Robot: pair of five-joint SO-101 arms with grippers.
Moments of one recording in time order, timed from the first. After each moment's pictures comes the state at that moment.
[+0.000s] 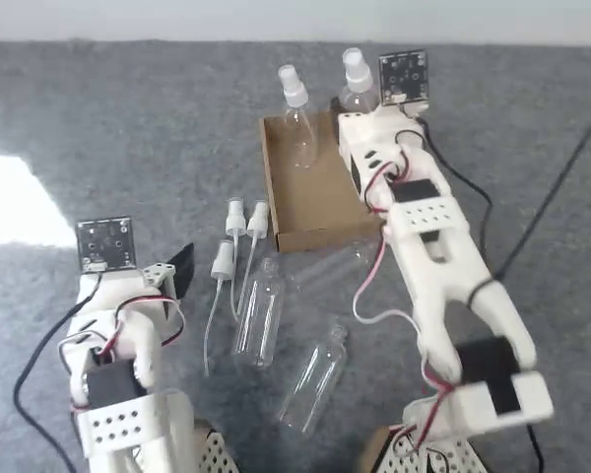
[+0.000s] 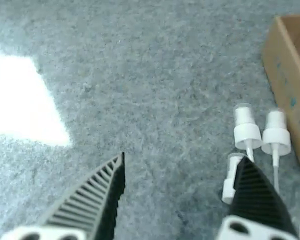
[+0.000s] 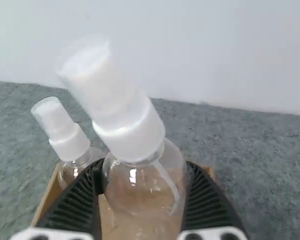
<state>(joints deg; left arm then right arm) -20.6 -84.6 83.2 52.1 -2.9 -15.4 0.3 22.7 7.2 -3.6</state>
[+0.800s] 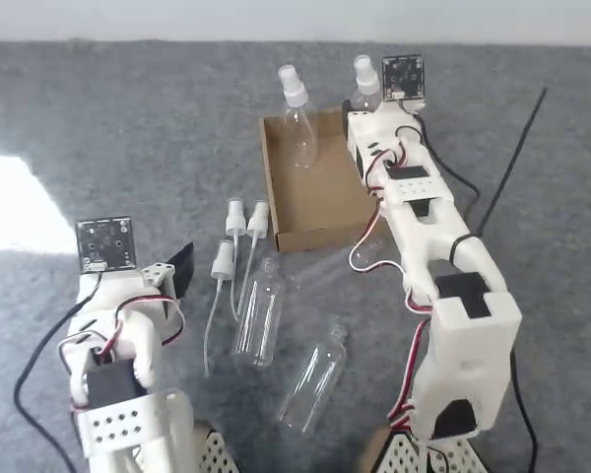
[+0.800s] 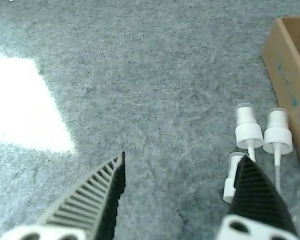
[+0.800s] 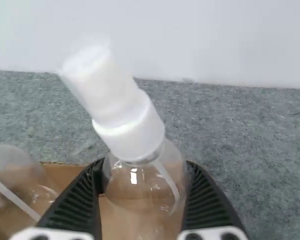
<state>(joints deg) -20.7 -84.6 83.5 51.9 -2.9 -11.9 25.7 7.6 -0.4 -3.6</state>
